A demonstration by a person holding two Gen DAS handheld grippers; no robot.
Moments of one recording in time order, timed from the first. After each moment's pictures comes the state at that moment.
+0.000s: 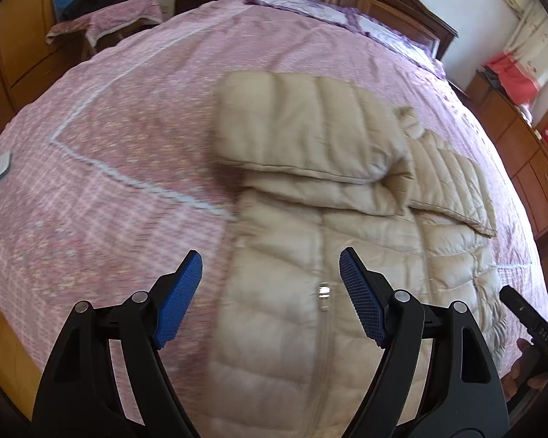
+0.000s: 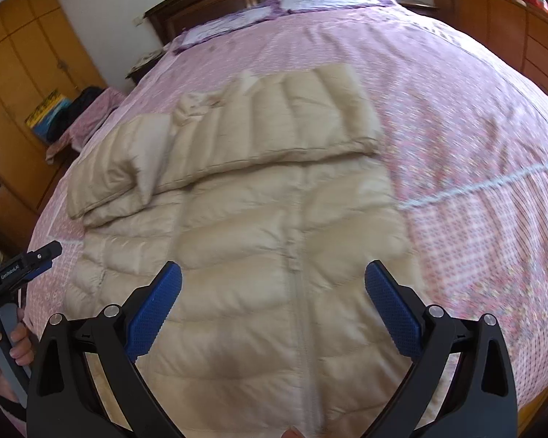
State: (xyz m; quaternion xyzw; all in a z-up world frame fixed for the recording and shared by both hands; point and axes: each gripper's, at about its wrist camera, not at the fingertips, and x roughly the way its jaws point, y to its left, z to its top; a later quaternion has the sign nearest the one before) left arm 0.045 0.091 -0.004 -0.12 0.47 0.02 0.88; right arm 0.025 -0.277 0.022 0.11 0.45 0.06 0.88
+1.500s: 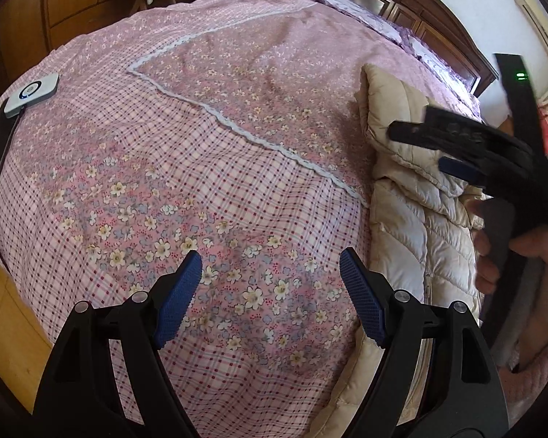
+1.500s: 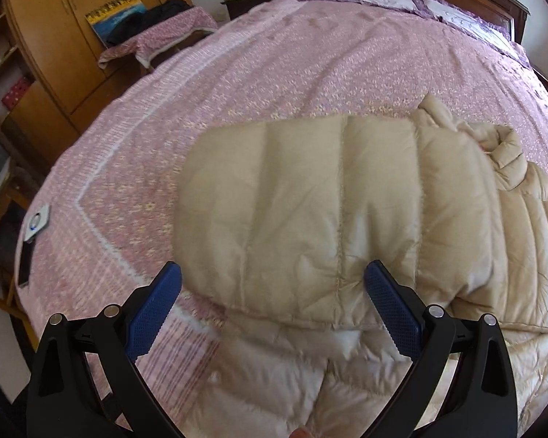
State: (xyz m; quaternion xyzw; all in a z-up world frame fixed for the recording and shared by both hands) left arm 0.012 0.193 -0.052 -0.20 0.47 0.07 0.85; right arm 0.172 0.032 0.005 -0.03 0.50 0.18 0.85
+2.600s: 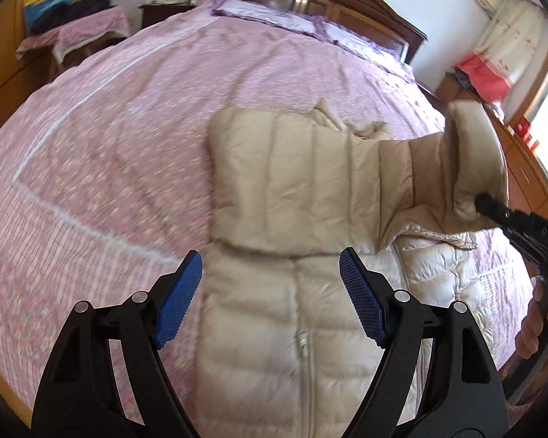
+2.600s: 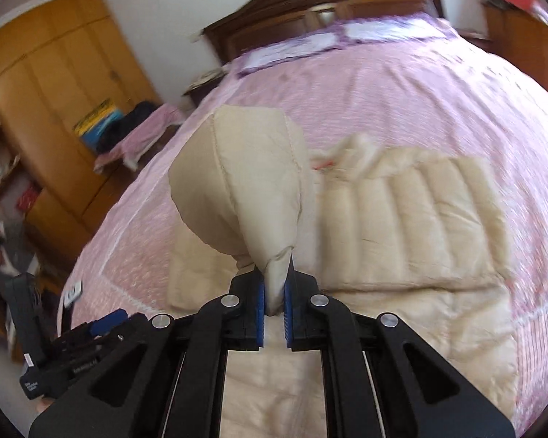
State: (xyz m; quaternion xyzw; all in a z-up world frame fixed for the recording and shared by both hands) left arm 0.096 0.080 0.002 -0.12 0.44 -0.06 0.89; right arm 0.109 -0.198 0.079 0.14 0.40 0.14 0.89
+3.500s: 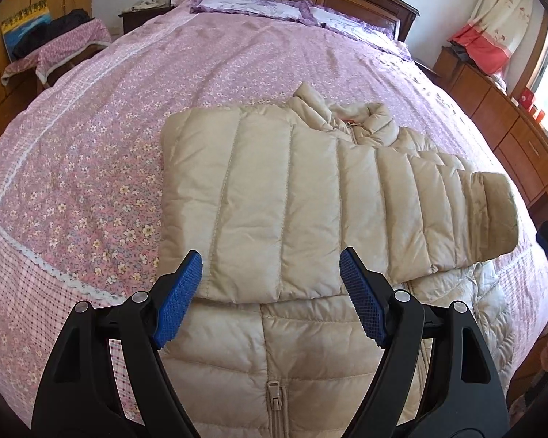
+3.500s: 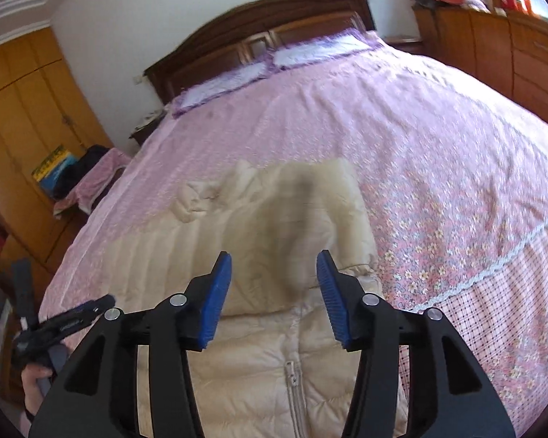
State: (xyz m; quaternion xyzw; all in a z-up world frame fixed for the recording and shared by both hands) left arm 0.137 0.034 -0.011 -0.07 0.45 -0.06 0.89; right arm 0.057 -0.310 0.075 0.15 0.35 0.05 0.92
